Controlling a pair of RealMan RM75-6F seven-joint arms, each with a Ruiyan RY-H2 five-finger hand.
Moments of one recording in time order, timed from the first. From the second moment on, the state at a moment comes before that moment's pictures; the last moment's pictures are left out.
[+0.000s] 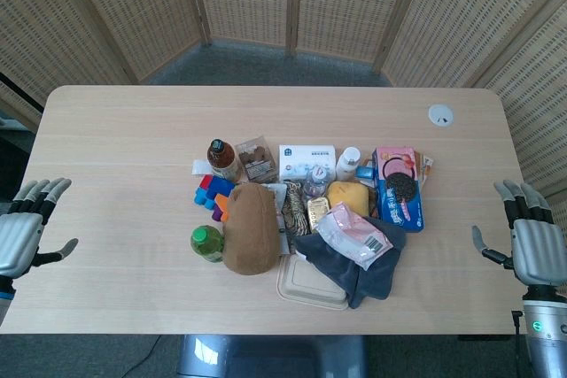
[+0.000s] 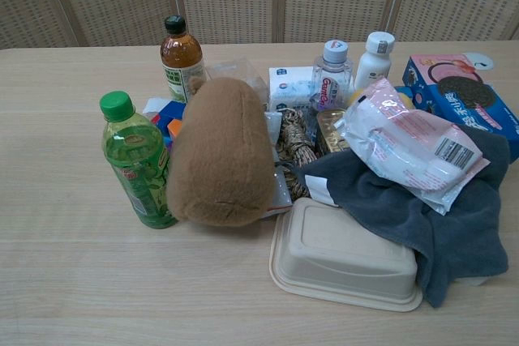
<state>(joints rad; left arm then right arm) -0.20 -0.98 -0.06 -1.75 1.43 1.31 -0.02 0.15 -1.10 0.16 -1.73 -1.33 1.45 -0.13</state>
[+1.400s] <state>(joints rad) -0.35 -1.39 -0.02 -1.59 1.44 1.06 -0.32 0.10 -1.09 0.15 -1.72 -1.33 1.47 -0.08</state>
